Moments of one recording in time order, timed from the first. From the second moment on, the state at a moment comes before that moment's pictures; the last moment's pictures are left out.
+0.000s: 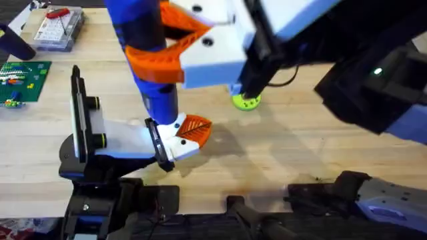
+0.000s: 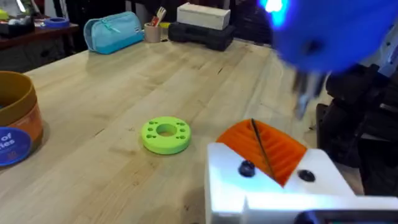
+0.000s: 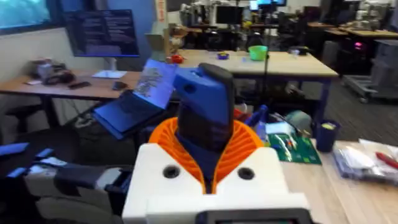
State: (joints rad) left arm -0.04 0.00 0.00 -0.09 1.12 -0.02; right arm 0.76 1.23 0.92 0.59 -0.93 0.21
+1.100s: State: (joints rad) left arm -0.04 0.00 0.00 -0.09 1.12 -0.02; right arm 0.69 1.25 1.03 0.55 -1.26 0.08
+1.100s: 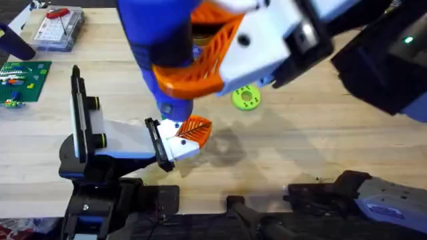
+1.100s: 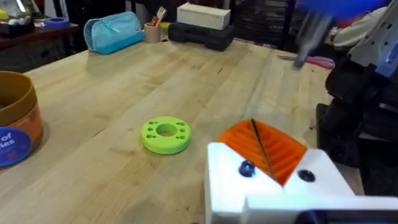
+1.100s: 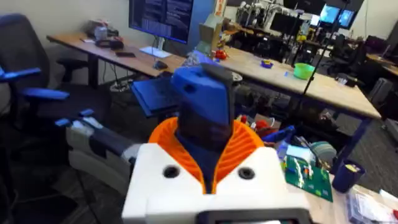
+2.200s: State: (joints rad) left arm -0.04 0.00 0.00 -0.09 1.12 -0.02; right arm 0.73 1.33 0.95 0.55 -1.25 -0.08
